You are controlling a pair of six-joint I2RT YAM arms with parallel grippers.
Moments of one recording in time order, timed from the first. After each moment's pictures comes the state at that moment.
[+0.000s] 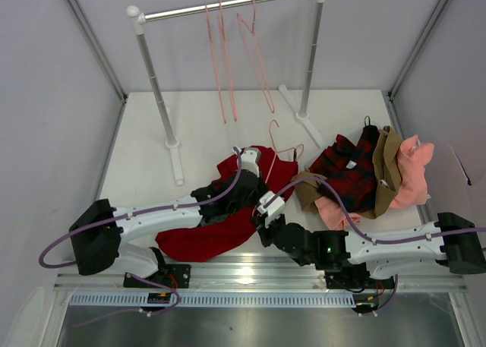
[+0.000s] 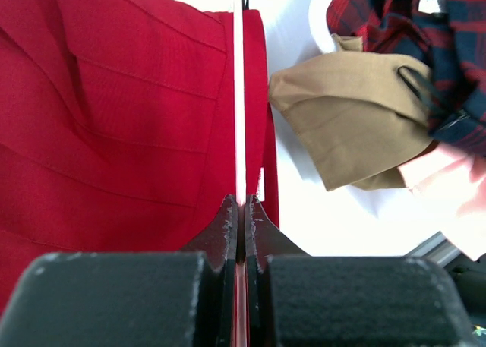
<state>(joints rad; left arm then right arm) -1.07 1.38 0.85 -0.02 -0.38 -0.68 1.50 1.08 0.59 0.14 0.69 0.32</state>
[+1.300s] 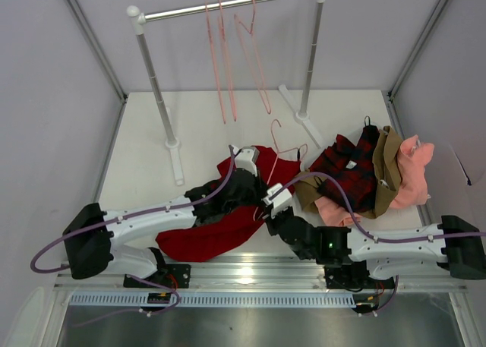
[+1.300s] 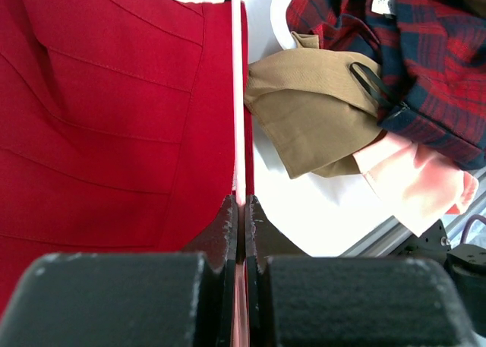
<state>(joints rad) -1.07 1.33 0.86 -0.04 -0.31 -0.73 1.43 1.06 0.57 0.14 0.80 0.23</state>
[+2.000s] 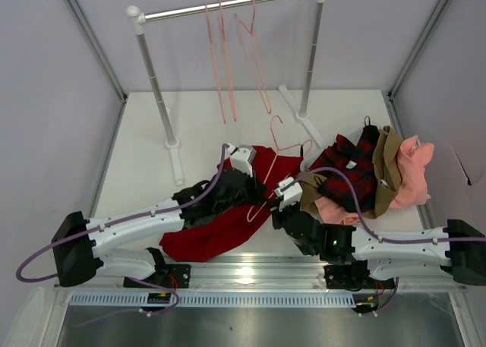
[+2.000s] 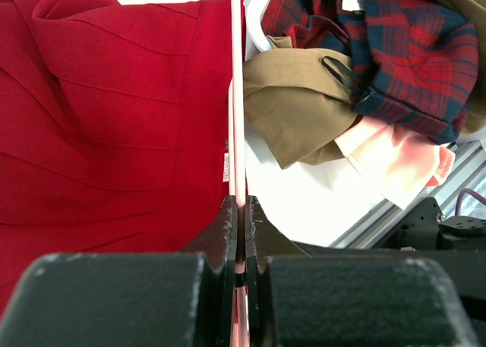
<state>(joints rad) -1.07 1.22 0.86 -0.10 -0.28 -0.64 1.36 1.01 0.52 0.17 0.80 0.30</state>
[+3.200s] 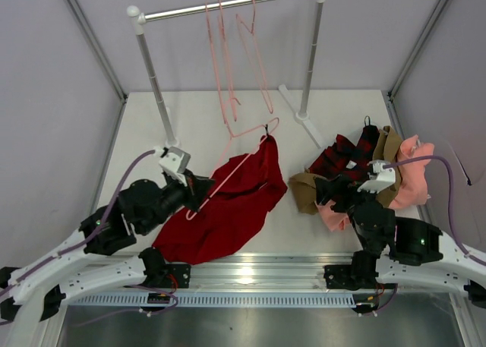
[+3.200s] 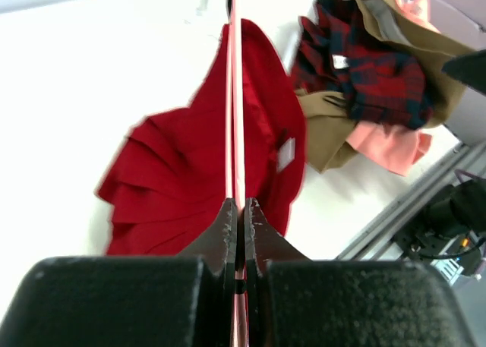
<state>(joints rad) -1.07 0.64 0.94 -0.51 -0.36 -0.32 1.29 0.52 0.83 -0.64 1.05 0.72</state>
